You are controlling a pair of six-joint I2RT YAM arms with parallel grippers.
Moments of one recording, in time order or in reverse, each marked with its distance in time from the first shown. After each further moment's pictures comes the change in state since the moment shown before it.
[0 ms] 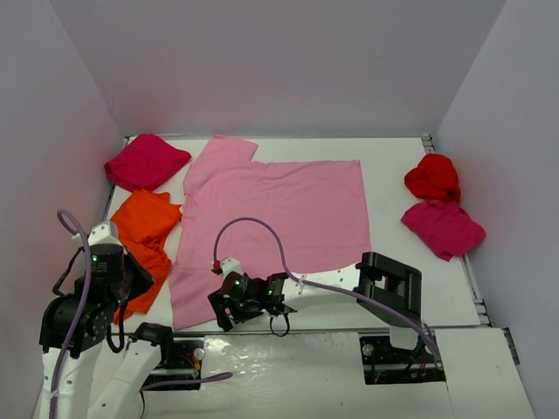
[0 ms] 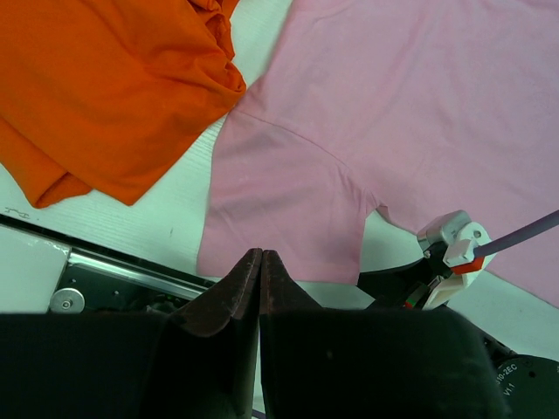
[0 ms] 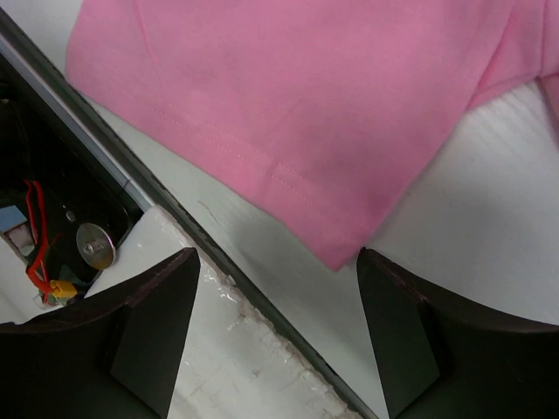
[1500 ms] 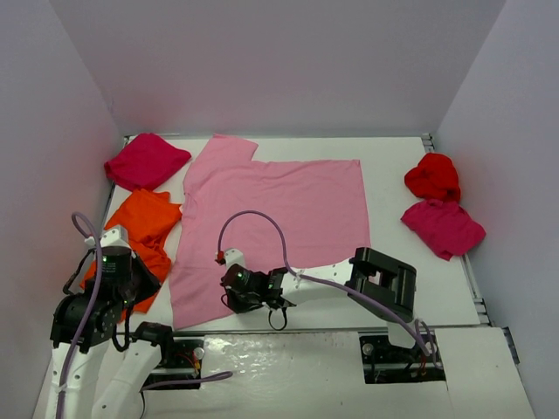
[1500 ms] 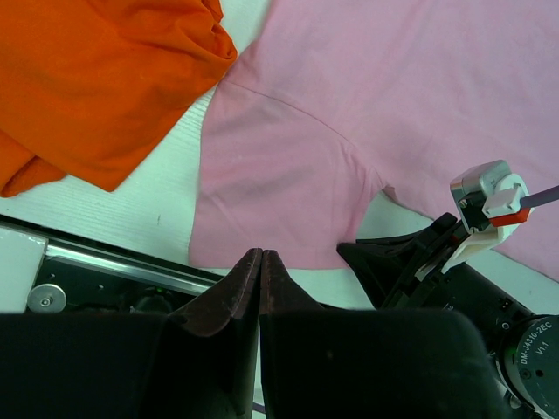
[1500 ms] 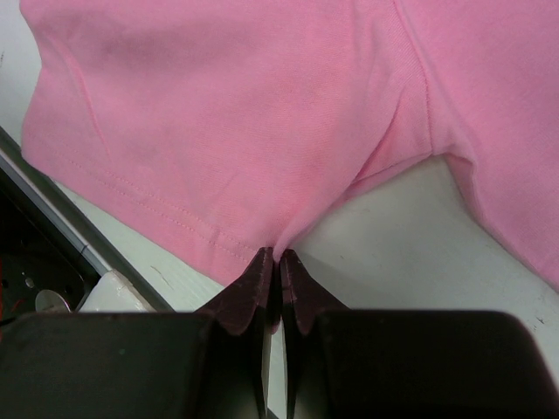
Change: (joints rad) left arm 0.000 -0.029 -0.108 0.030 0.057 -0.005; right arm -0.053 0.041 -0.021 0.091 0.057 -0.024
